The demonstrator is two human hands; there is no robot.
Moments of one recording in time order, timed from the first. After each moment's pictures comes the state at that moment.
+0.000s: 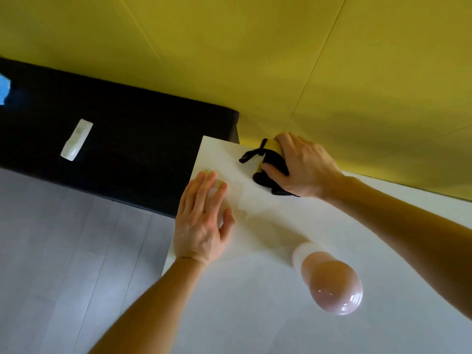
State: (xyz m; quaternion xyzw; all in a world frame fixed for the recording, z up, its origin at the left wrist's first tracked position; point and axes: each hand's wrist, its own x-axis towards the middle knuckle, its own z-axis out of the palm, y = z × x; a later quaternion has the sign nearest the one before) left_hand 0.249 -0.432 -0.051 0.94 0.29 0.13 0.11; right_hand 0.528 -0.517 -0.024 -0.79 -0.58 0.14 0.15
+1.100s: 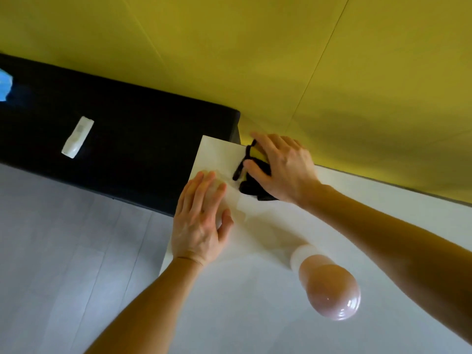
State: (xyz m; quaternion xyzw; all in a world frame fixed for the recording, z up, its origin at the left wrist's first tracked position) left_hand 0.248 -0.428 -0.051 0.94 0.29 0.12 0.10; right_hand 0.491 -0.490 -0.024 -0.81 -0.54 0.09 0.18
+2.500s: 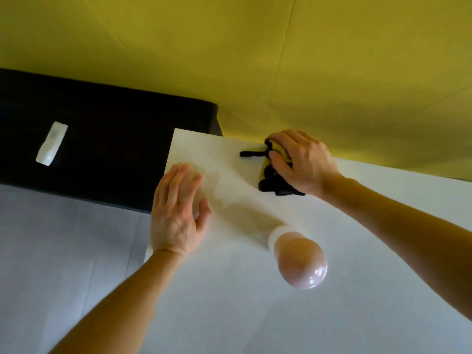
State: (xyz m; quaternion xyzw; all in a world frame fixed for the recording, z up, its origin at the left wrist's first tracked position) left_hand 0.249 -0.429 -0.051 0.94 0.29 0.12 0.09; right_hand 0.533 -0.568 -0.021 -0.82 -0.53 0.09 0.19
